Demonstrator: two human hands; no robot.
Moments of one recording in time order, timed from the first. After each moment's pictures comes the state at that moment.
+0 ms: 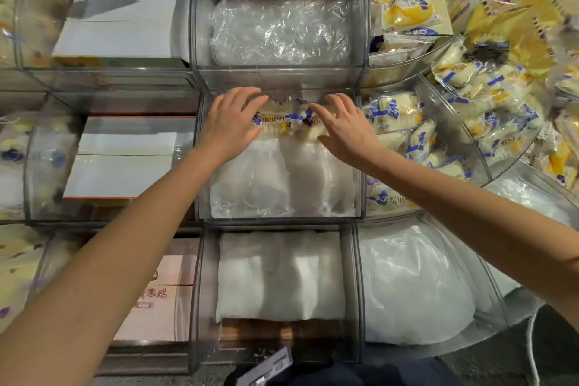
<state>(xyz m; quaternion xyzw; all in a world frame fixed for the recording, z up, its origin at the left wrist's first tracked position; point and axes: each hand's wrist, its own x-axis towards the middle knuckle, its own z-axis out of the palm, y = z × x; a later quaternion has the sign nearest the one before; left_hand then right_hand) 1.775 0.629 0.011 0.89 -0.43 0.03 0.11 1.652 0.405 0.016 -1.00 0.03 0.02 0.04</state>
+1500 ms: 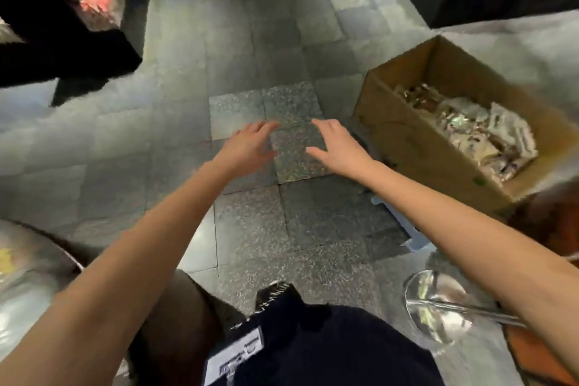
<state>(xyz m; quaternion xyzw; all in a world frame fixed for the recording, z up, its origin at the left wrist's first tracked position) 0.855 0.161 0.037 0.27 -0.95 -0.18 0.00 0.669 0.299 0.039 -0.55 0.80 -0.15 0.21</state>
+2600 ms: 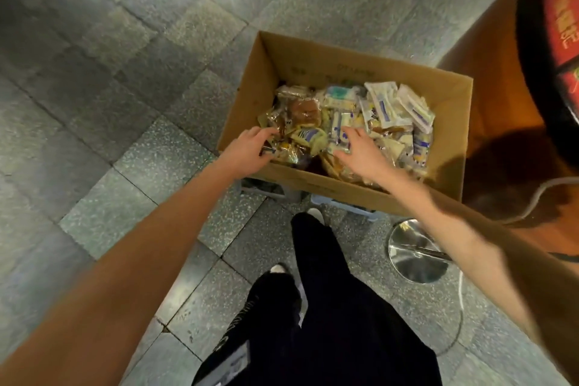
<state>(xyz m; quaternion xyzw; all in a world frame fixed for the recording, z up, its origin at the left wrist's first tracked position) 0.288 0.094 -0.050 -0.04 -0.95 -0.22 -0.22 0.249 0.355 -0.057 -0.09 0.93 -0.22 0.26</state>
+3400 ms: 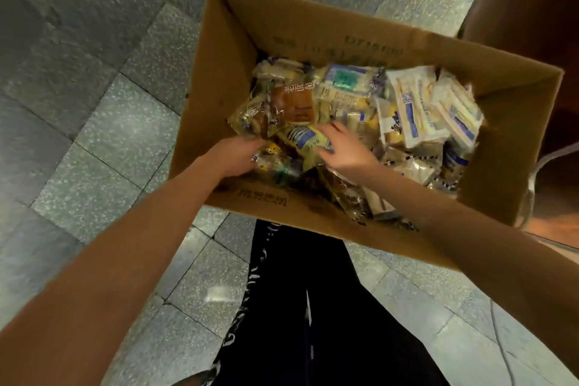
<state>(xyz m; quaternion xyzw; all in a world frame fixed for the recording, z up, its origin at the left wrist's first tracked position) 0.137 0.085 -0.215 -0.12 -0.89 -0.12 -0.42 0.108 0.336 -0.202 -0.14 0.89 -0.22 0.38</state>
